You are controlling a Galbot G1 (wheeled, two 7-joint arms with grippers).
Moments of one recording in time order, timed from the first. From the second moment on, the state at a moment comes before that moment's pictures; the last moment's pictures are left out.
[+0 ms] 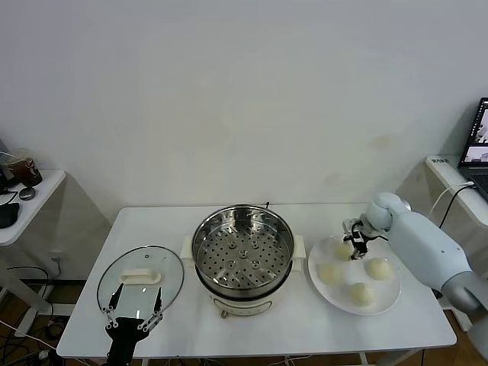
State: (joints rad) left arm 1.78 -1.35 -0.60 -2.03 0.04 -0.26 -0.10; right arm -0.12 0.91 -0.49 0.91 -0.47 0.00 -1.14
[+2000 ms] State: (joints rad) left arm 1.79 -1.34 -0.69 -2.08 -0.01 -0.26 -0.10; right arm 0.40 1.30 -1.14 1.08 -0.29 0.55 -1.06
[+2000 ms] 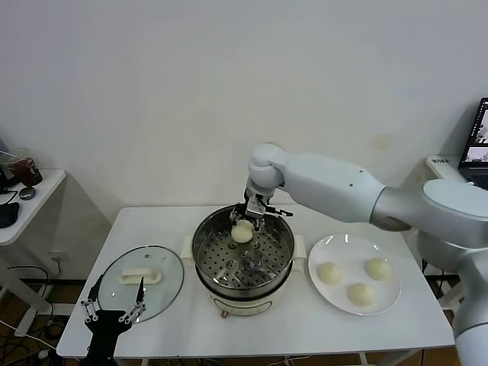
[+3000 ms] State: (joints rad) left arm 1.79 -1.32 -0.69 -2.12 -0.02 -0.23 -0.10; right arm 0.57 1.09 -1.20 1.29 0.03 0.21 -1.07
